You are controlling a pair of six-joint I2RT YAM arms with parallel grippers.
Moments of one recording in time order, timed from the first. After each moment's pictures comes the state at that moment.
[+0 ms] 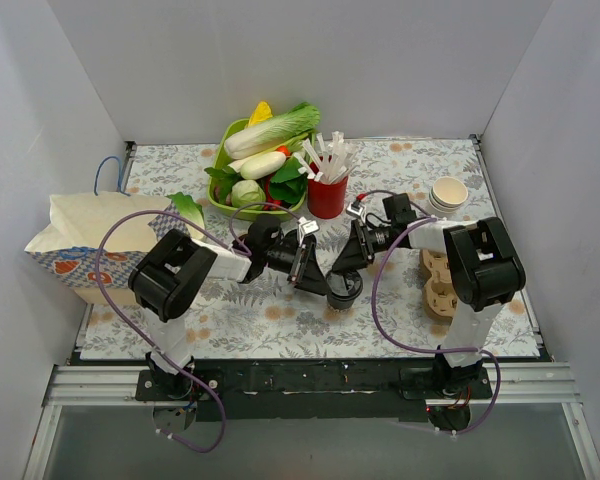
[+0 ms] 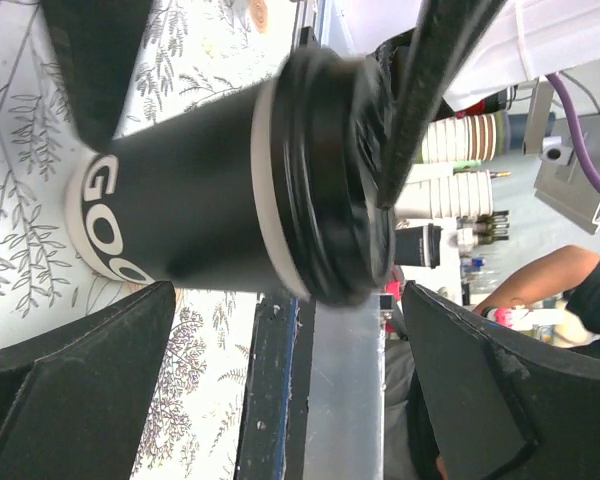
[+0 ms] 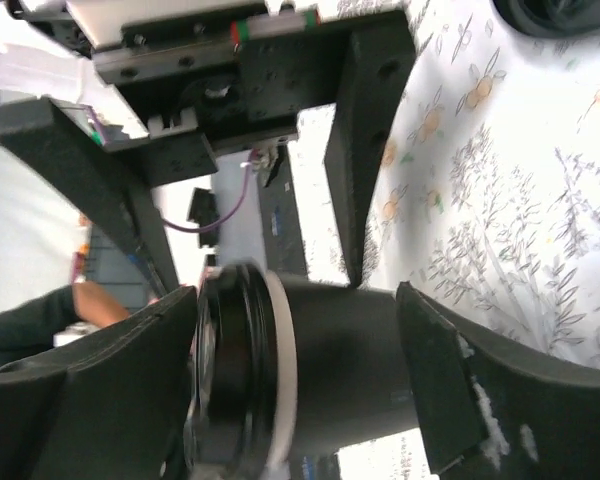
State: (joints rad) left arm -0.60 1.88 0.80 0.58 1.19 -0.76; right arm 0.30 1.84 0.92 -0.14 -1.37 0.22
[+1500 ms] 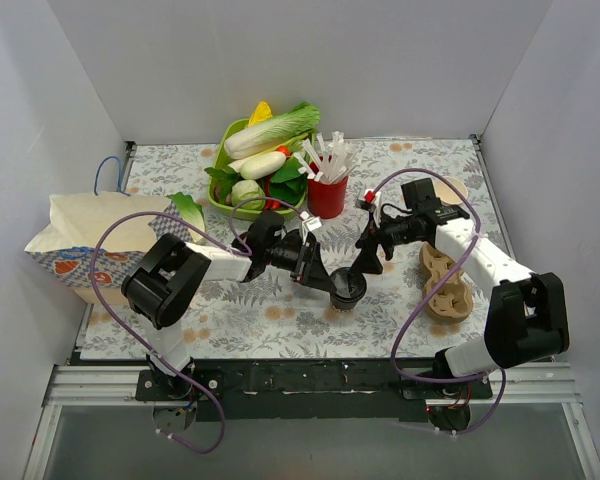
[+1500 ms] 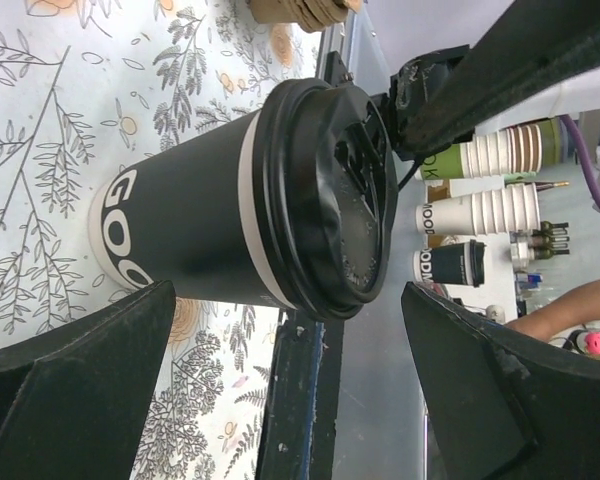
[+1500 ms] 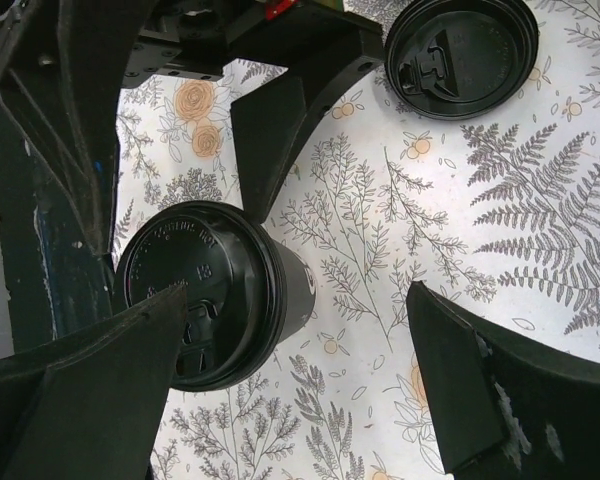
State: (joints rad) left arm -0.63 1.80 0.83 0.49 1.09 -0.65; right arm 0.29 1.44 1.02 -0.61 -0.96 -0.55
